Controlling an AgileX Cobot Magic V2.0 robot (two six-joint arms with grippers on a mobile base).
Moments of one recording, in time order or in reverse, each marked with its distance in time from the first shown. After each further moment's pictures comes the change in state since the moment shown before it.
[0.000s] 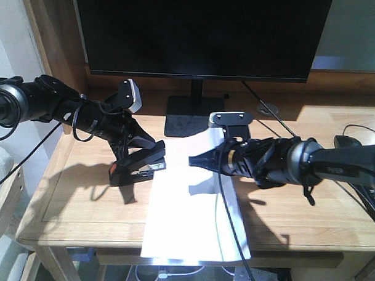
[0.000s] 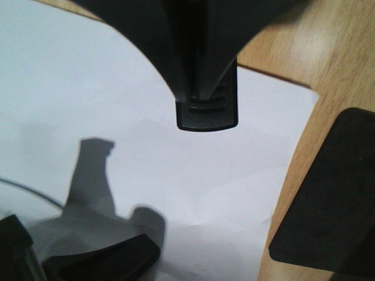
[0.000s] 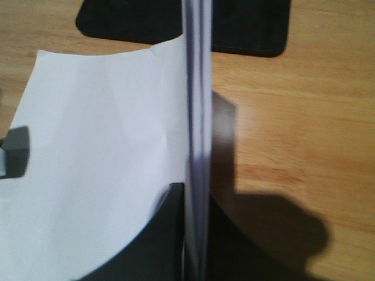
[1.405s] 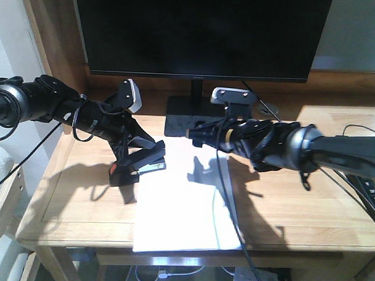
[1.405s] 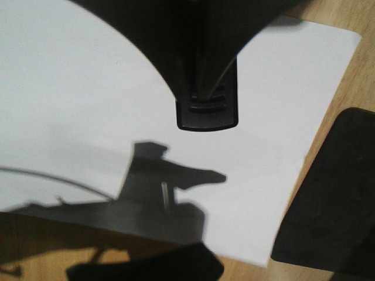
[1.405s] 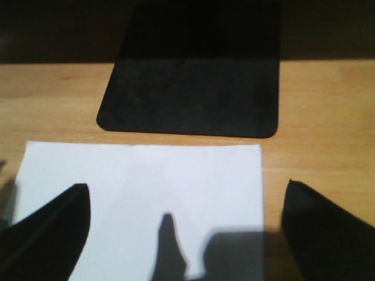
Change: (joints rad) left arm 0.000 0.000 0.000 0.000 0.000 0.000; right arm 0.000 -0.042 -0.076 0.000 0.072 0.077
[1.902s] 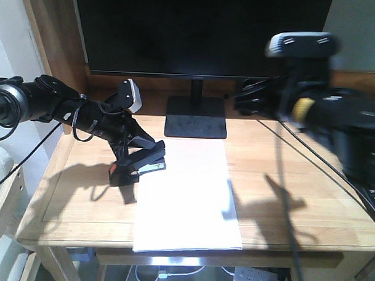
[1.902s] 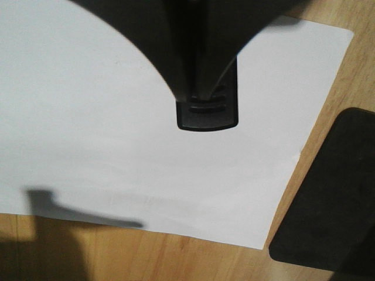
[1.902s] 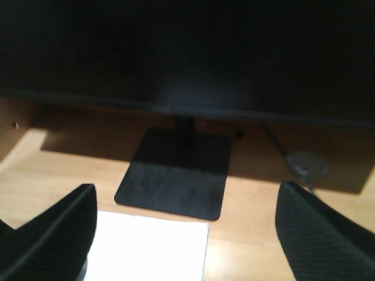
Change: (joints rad) left arm 0.000 0.000 0.000 0.000 0.000 0.000; right arm 0.000 -0.605 0.291 0.004 0.063 -0.202
